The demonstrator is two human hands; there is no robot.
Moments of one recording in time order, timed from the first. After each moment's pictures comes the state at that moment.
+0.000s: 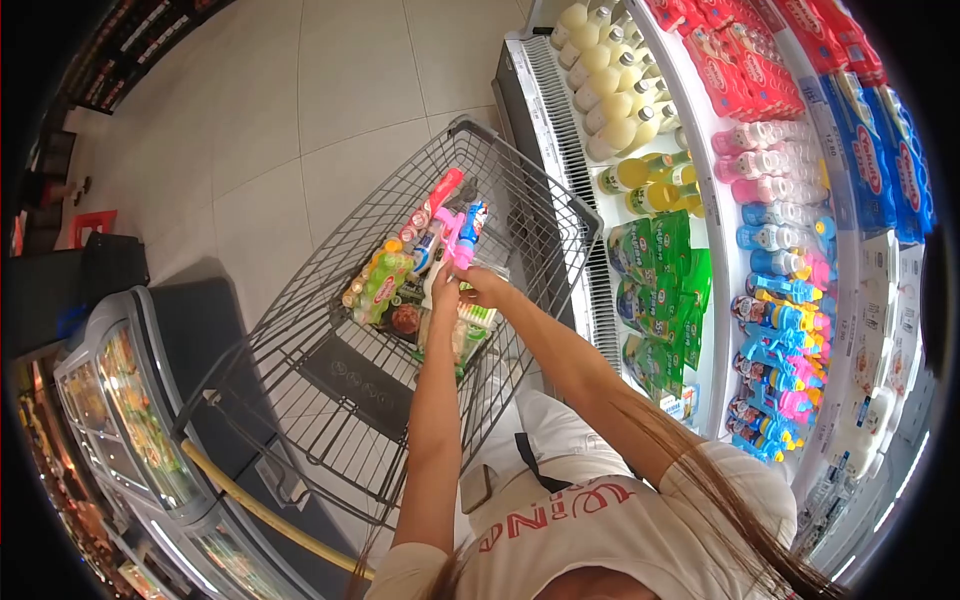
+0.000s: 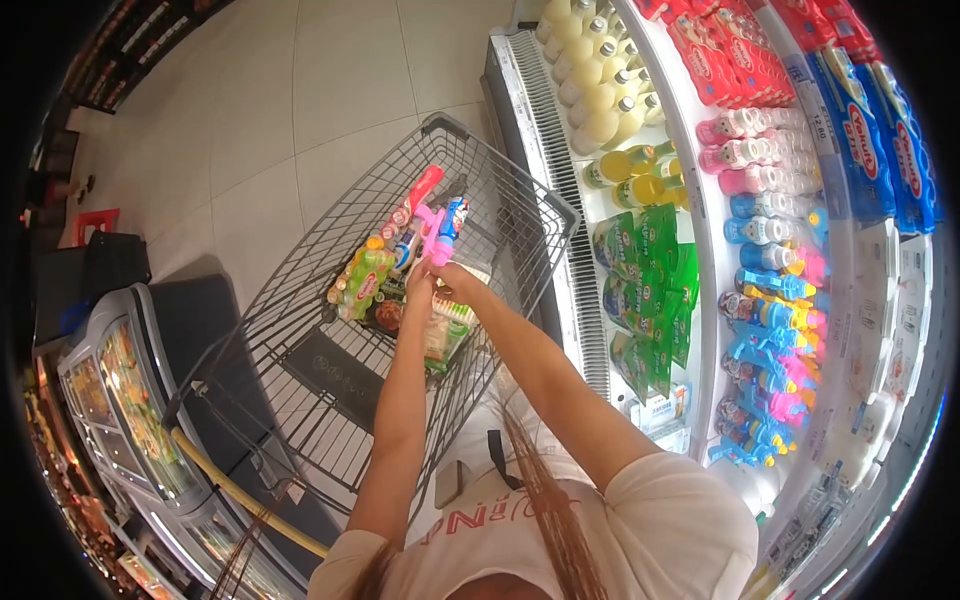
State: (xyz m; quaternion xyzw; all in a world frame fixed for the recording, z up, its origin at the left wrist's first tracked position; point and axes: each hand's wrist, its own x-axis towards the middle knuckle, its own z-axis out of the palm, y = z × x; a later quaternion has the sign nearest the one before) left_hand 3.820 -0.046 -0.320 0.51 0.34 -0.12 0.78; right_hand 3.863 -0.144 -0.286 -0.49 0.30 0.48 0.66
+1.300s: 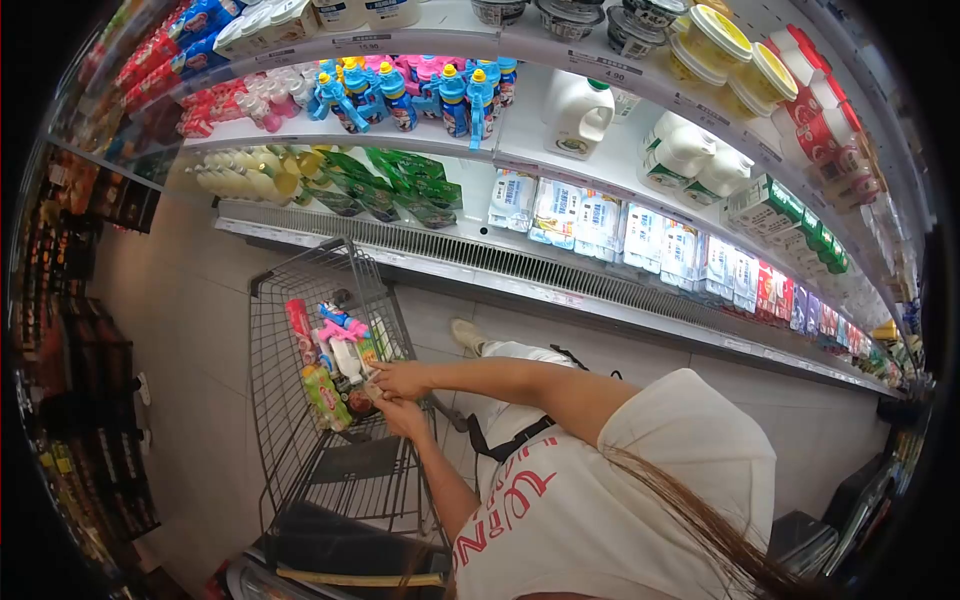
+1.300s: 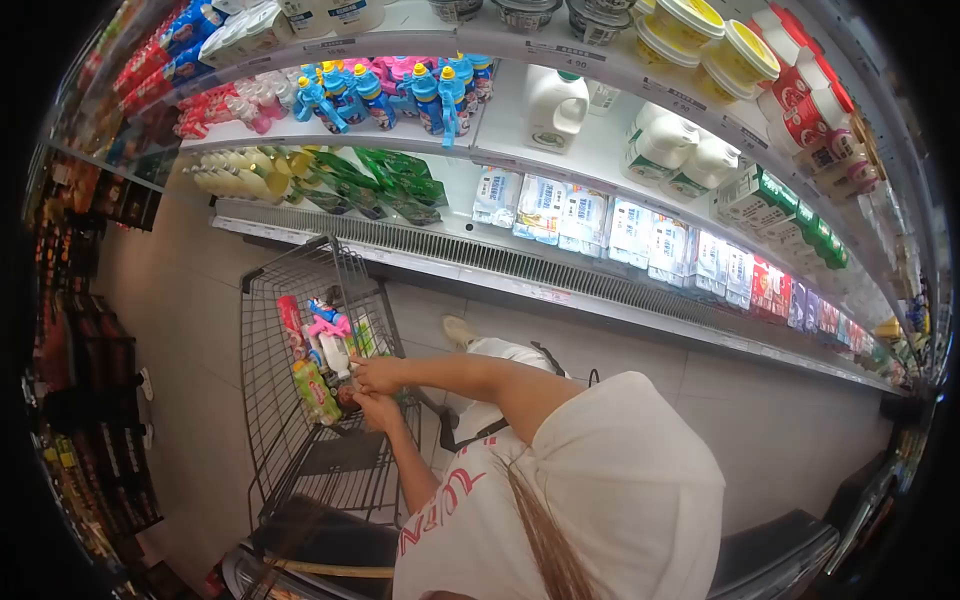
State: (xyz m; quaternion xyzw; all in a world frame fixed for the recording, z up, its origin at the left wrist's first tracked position) left_hand 3.448 -0.133 -0.155 0.98 0.04 -0.07 0.20; right_hand 3.477 -0.232 -0.216 -0.91 -0.19 -0.05 0.37
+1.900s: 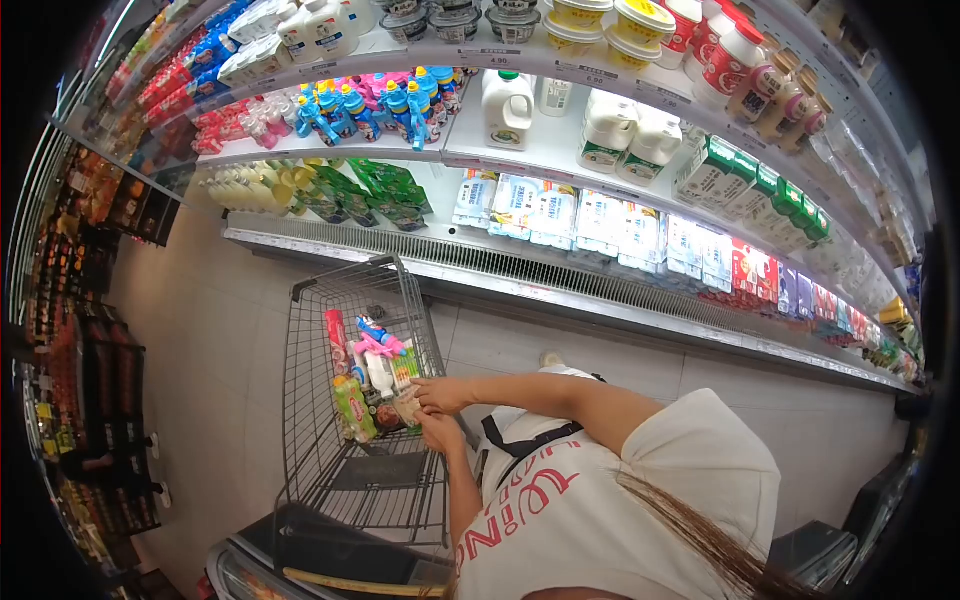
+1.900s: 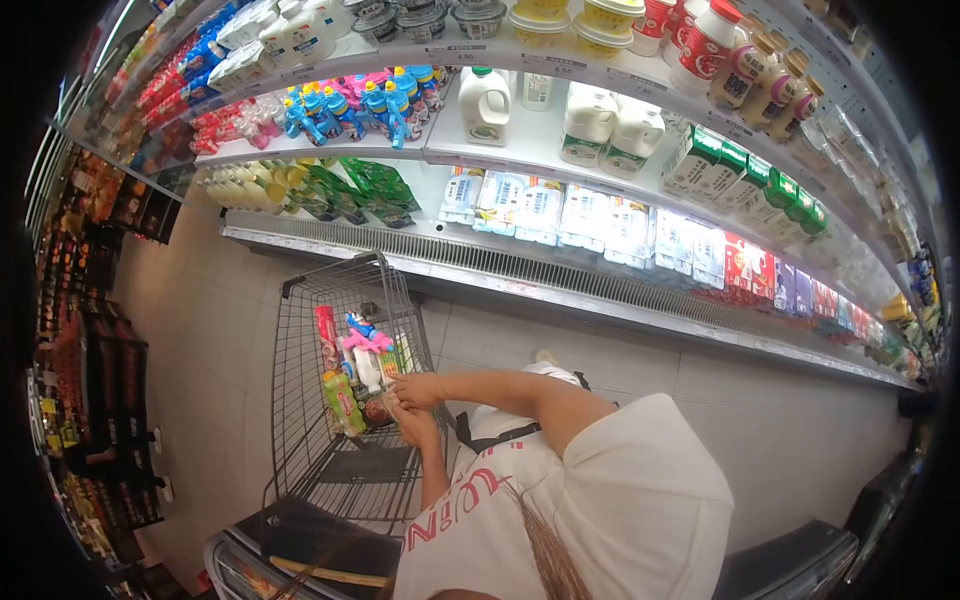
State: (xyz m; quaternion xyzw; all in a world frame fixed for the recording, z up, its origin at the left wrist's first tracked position) left_hand 3.258 -0.122 -0.120 0.97 -0.03 -0.09 0.20; right_hand 3.281 -0.241 -0.167 -0.88 -0.25 -0.06 0.39
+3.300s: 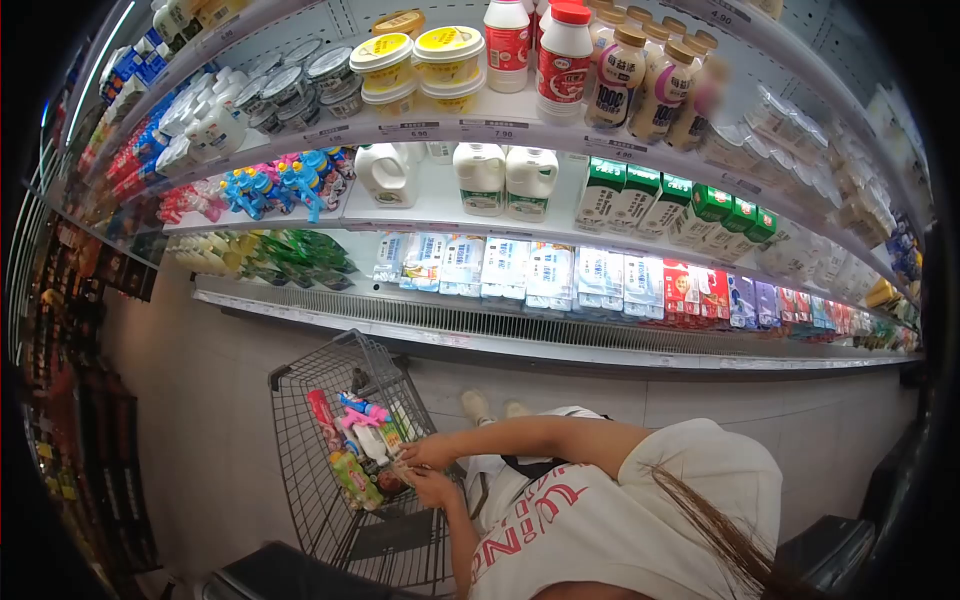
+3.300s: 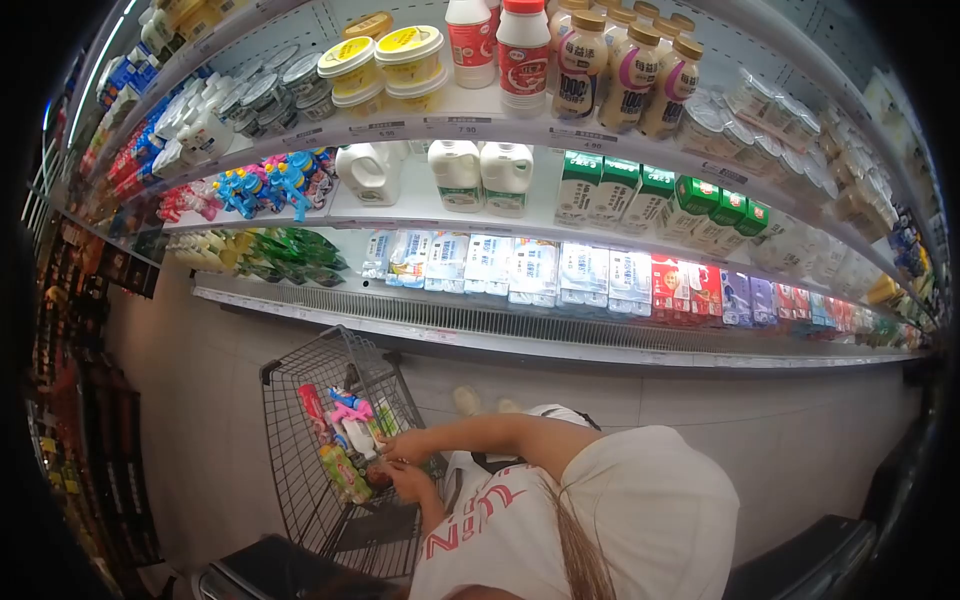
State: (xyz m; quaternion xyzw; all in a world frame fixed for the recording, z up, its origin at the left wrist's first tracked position) left_hand 3.100 -0.185 -0.158 0.99 0.08 -0.03 0.14; right_hand 3.129 -0.295 -0.199 -0.86 -0.21 0.05 0.46
